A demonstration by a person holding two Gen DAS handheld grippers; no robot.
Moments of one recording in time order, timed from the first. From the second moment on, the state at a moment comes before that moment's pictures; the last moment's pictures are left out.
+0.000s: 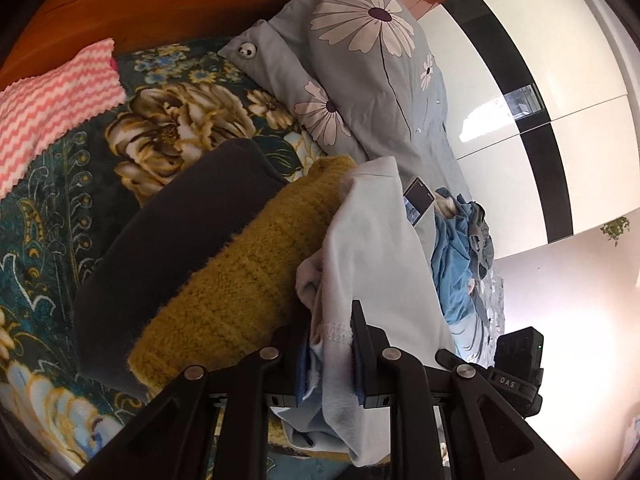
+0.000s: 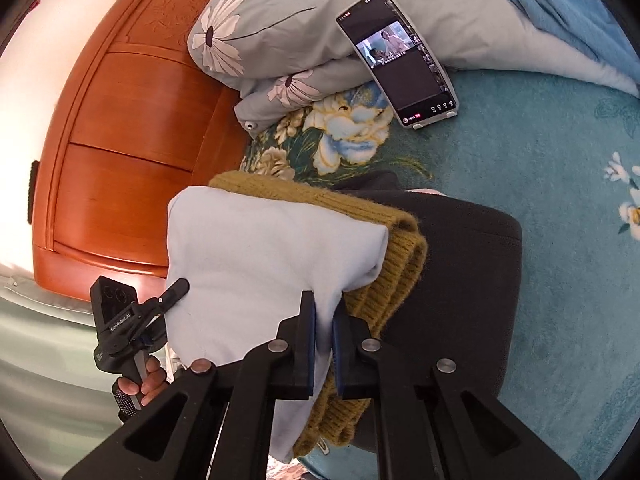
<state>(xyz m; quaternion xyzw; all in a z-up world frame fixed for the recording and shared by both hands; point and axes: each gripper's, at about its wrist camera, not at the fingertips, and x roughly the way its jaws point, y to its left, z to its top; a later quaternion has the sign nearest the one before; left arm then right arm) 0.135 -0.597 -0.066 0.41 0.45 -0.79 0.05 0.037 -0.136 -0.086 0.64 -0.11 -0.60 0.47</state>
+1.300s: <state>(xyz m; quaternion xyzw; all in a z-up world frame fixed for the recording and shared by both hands) 0.167 -0.479 -0.052 0.45 0.26 -0.84 0.15 0.161 -0.142 -0.059 0.53 0.15 -0.65 0.52</state>
